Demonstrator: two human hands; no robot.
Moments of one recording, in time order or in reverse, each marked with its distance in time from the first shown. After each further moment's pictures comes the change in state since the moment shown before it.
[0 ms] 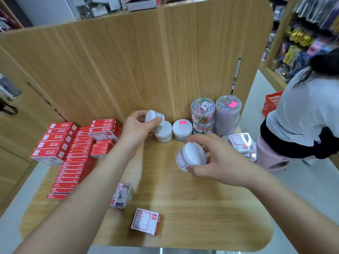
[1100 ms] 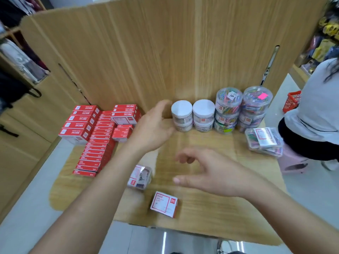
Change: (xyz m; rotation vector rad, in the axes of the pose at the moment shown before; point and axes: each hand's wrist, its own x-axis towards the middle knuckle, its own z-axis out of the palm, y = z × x) left_hand -0.048 0.013 -0.029 0.649 -0.124 0.287; right_hand -0.001 -0.046 0.040 -0.034 -0.268 -0.121
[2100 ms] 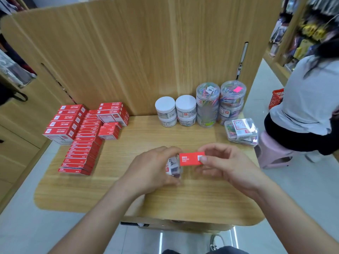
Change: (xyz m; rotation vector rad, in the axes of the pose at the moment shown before) left_hand -0.080 0.008 0.045 0.336 -0.272 0.187; right_hand -0.050 0.056 0.008 1.110 0.289 0.218
